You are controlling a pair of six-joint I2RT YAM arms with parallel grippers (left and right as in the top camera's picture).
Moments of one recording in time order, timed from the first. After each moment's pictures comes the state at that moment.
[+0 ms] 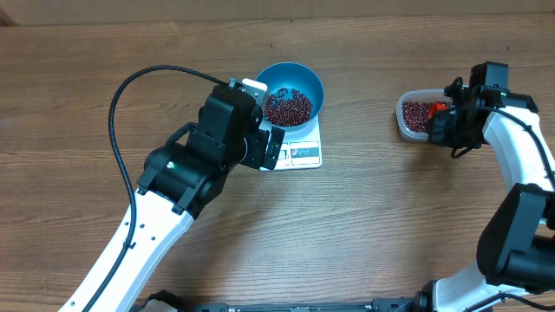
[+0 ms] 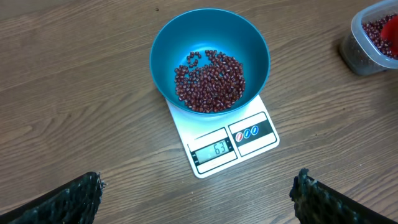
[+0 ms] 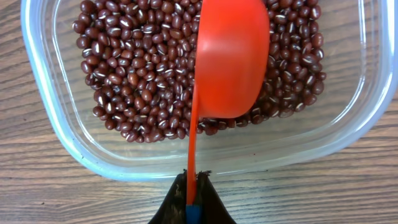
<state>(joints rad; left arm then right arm) -0.52 1.31 1.30 -0.81 -0.12 -0.15 -0.21 1.78 1.31 -0.86 -0.12 -0.03</state>
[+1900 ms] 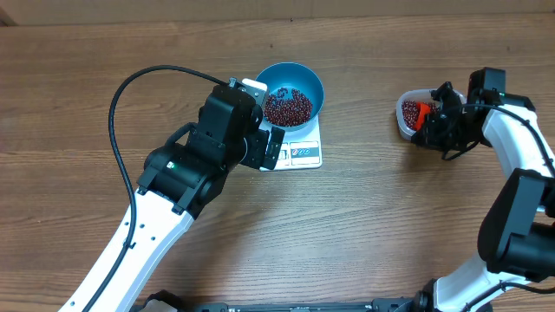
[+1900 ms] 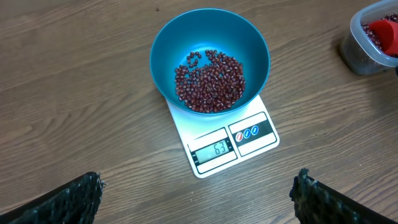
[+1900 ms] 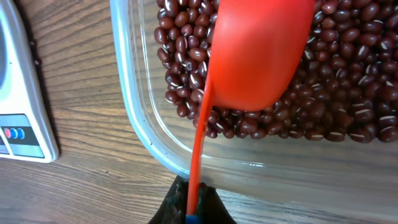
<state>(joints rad) -0.52 1.31 1.30 -0.81 -0.12 -0.15 -0.24 1.85 1.31 -0.87 -0.42 -0.13</state>
